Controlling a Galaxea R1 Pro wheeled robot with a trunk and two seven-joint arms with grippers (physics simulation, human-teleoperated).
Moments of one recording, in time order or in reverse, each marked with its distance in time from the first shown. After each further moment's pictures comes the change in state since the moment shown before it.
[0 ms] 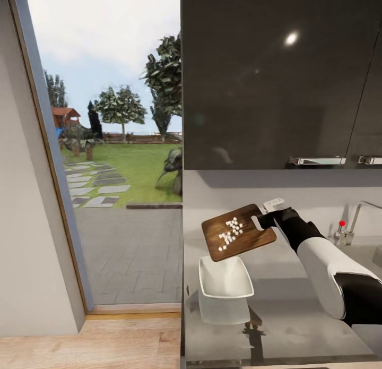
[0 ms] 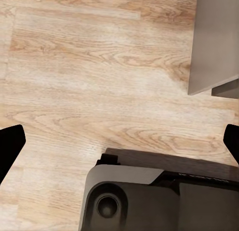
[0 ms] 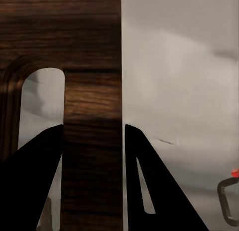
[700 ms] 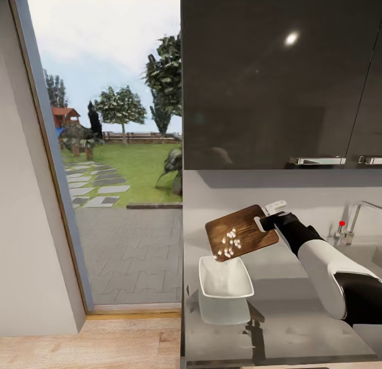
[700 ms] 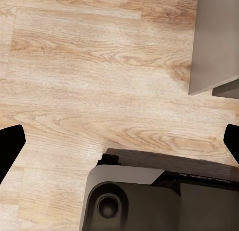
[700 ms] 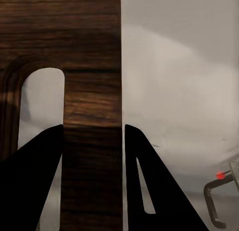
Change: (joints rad) left arm 0.000 0.002 0.000 0.000 0.000 0.000 0.000; right arm 0.000 -0.006 -0.002 0.075 -0.001 -0.105 -0.089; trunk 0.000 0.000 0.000
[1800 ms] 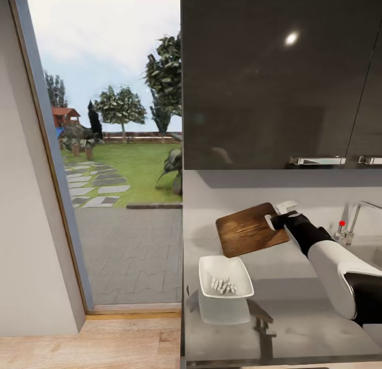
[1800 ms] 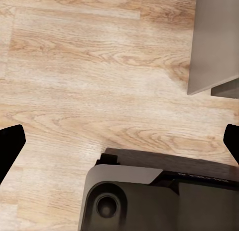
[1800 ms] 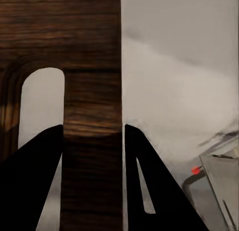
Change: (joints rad) left arm 0.000 -0.003 0.000 0.000 0.000 0.000 0.000; right arm 0.000 -0.055 -0.013 0.012 -0.011 -0.050 -0.051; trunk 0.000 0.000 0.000
